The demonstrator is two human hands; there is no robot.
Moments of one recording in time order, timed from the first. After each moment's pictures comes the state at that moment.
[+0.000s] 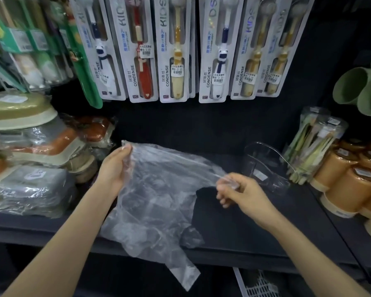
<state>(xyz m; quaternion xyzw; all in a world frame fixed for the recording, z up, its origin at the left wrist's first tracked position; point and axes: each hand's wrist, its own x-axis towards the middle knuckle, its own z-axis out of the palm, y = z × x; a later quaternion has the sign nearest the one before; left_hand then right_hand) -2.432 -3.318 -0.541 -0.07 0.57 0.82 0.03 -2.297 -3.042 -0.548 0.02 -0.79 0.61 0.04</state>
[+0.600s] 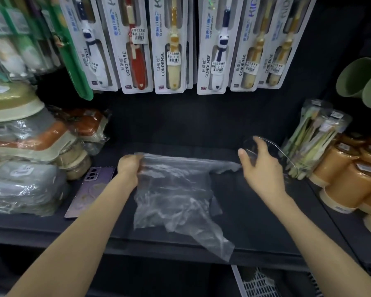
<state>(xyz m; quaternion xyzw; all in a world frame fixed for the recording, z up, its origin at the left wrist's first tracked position) -2.455 -3.284 -0.567 -0.22 0.66 0.71 0.10 -2.326 -3.016 -0.534 -0.19 -0.91 0.29 0.22</state>
